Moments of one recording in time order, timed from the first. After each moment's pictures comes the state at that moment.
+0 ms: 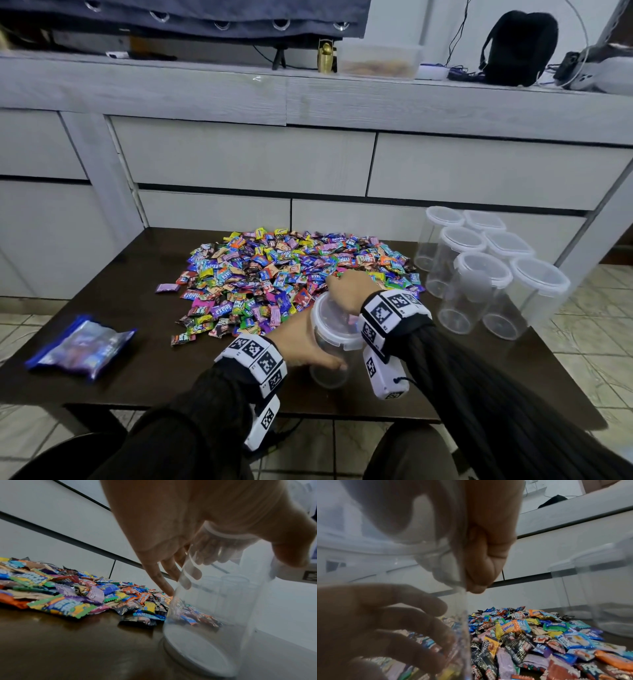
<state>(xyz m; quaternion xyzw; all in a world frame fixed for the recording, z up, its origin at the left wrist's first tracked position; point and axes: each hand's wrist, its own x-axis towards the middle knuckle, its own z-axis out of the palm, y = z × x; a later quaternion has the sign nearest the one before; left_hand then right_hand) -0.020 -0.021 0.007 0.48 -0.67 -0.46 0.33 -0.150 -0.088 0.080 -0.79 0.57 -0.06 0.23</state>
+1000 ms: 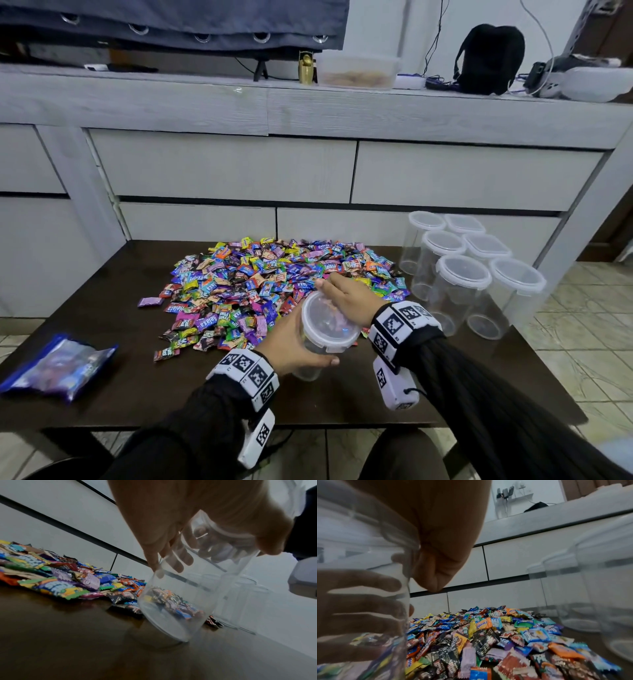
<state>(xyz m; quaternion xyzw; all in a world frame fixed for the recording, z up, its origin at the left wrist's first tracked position) -0.028 -0.025 -0.002 0.52 -0.65 -0.39 0.39 -0.182 -0.091 0.072 -0.82 0.44 -0.17 0.31</state>
